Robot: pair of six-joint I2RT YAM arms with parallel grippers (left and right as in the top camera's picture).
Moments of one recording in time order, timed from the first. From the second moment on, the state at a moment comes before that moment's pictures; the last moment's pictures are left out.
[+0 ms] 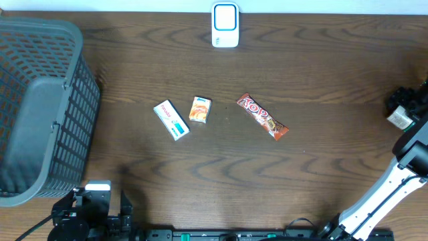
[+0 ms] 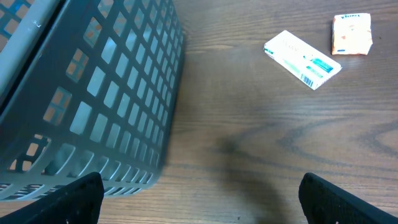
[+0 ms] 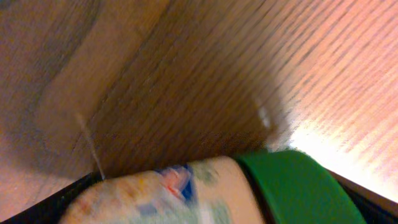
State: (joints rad) left arm -0.02 0.18 0.88 -1.32 -0.18 0.19; right arm -0.64 2.40 2.00 -1.12 0.13 0.22
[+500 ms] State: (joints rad) left arm -0.02 0.18 0.88 -1.32 -0.18 0.19; right arm -0.55 2.02 2.00 -1.05 -0.15 0.22
